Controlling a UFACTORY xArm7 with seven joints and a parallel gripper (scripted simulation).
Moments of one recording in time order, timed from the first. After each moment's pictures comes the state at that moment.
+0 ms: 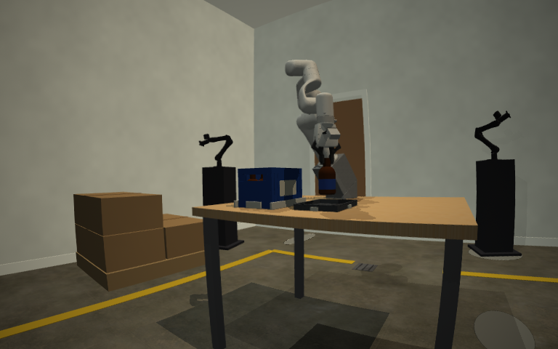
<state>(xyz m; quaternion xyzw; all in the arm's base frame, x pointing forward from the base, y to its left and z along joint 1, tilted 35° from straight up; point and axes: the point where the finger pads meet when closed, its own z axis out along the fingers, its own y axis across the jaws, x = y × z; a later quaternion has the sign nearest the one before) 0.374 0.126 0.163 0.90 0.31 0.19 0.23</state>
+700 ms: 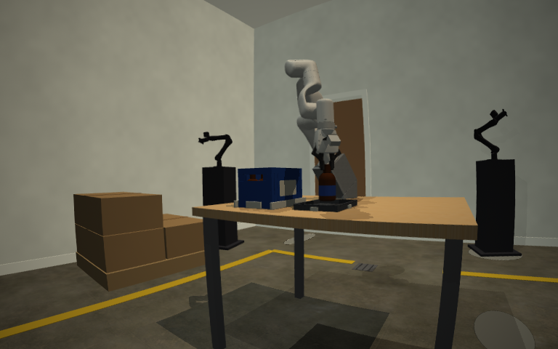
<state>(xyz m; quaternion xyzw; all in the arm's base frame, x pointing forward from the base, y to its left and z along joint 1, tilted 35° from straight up) 0.388 0.119 0.142 0.90 0.31 0.19 0.23</state>
